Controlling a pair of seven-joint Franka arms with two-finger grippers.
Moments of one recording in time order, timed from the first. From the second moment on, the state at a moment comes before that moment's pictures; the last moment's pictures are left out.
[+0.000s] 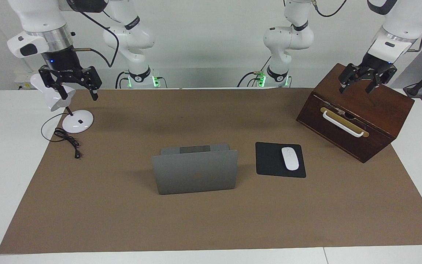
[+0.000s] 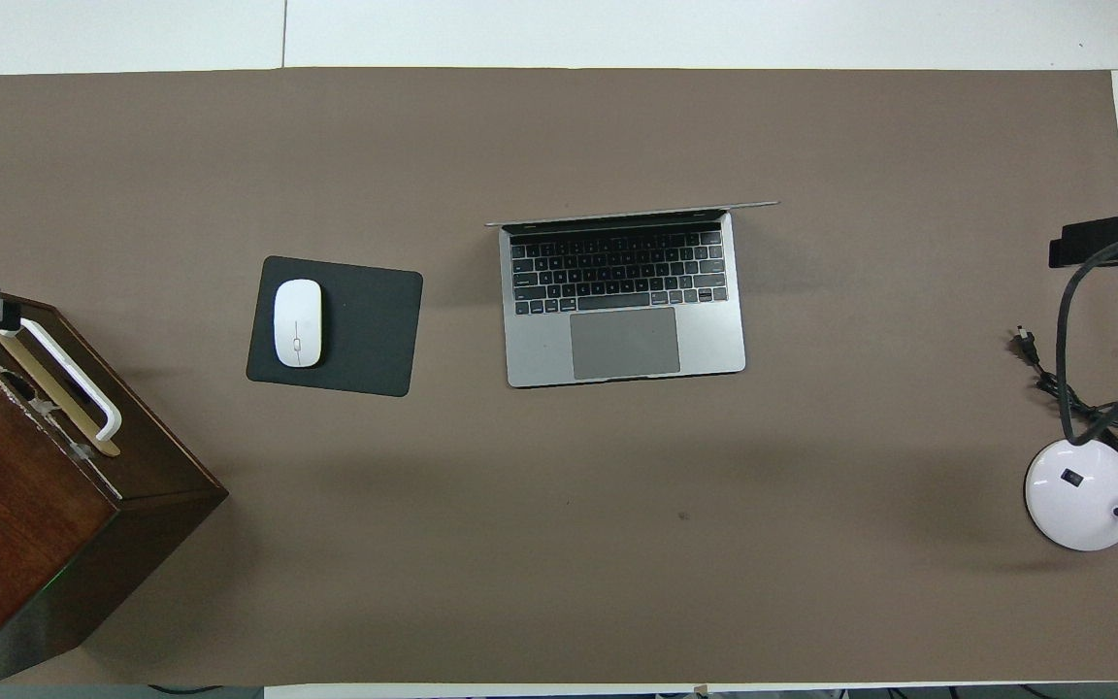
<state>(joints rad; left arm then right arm) -0.14 -0.08 0.16 -1.62 -0.02 1.57 0.08 -0.04 -0.08 0.03 -1.63 -0.01 1.71 0.06</state>
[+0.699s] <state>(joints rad) -0.14 -0.08 0.16 -1.62 -0.02 1.57 0.08 -0.04 -0.10 0.02 -1.63 -0.01 1.71 0.06</state>
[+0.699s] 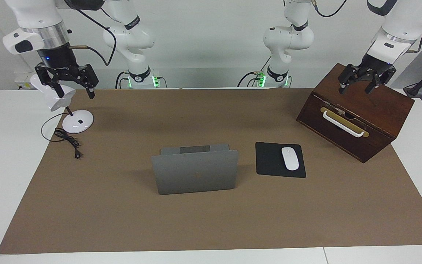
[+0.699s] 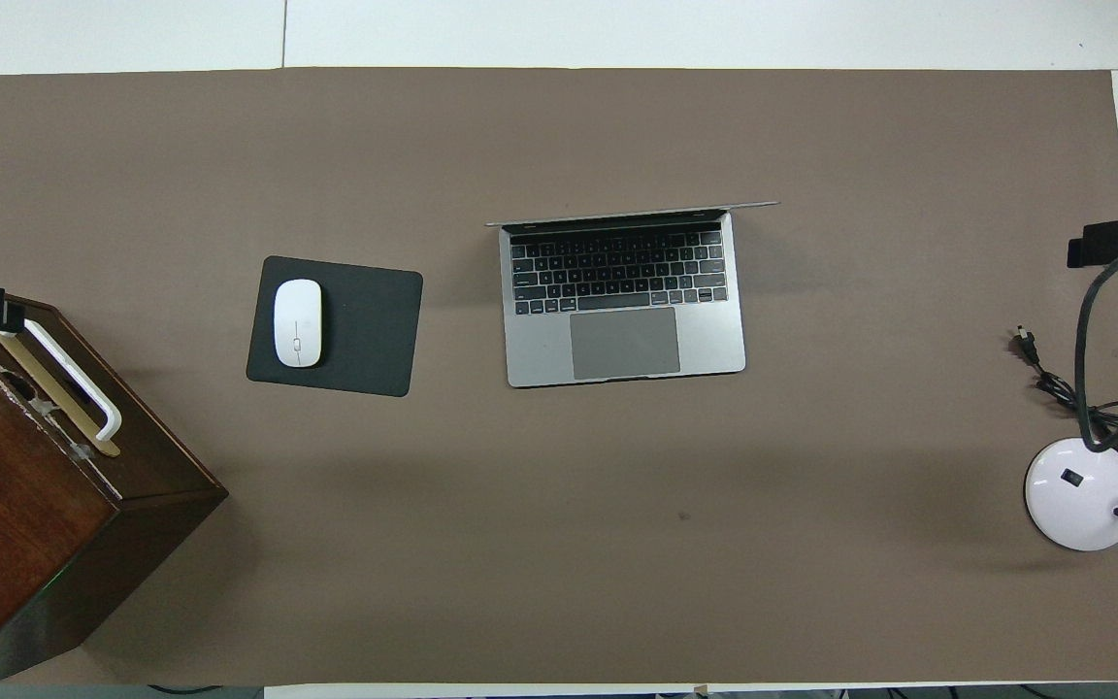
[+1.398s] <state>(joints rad) -0.14 -0.08 0.15 -1.62 -0.02 1.57 0.08 0.16 -0.10 0.06 -1.67 0.03 1.84 0.58</state>
